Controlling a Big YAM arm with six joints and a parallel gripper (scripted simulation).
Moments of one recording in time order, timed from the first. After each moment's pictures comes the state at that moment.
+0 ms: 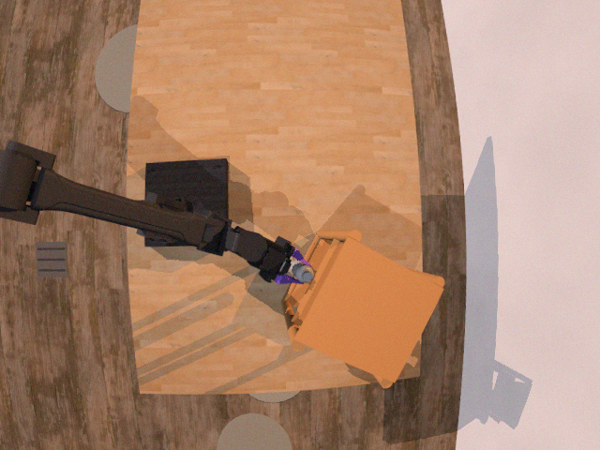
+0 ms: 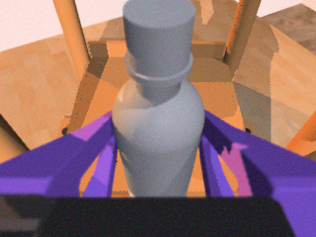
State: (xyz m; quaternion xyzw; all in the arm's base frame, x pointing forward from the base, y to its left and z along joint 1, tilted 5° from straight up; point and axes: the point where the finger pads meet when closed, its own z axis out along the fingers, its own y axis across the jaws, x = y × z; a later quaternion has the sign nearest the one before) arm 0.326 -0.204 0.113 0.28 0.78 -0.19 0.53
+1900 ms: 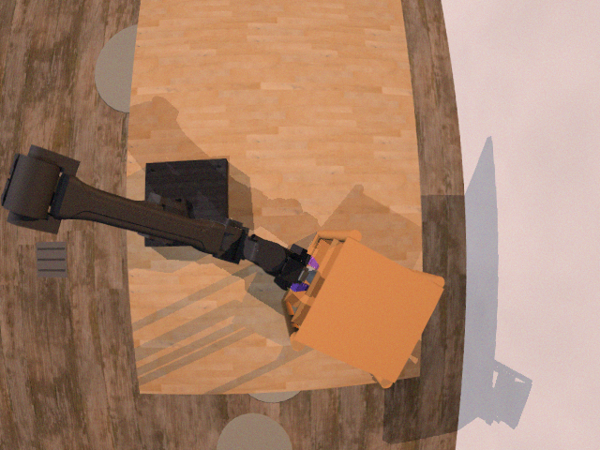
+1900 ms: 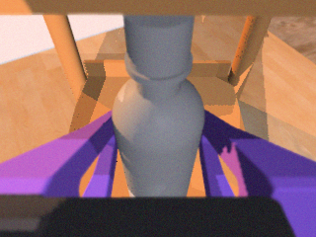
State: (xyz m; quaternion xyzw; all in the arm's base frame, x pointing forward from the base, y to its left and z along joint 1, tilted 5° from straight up) arm 0.357 -0.228 0.112 0.28 0.78 -0.19 0.52
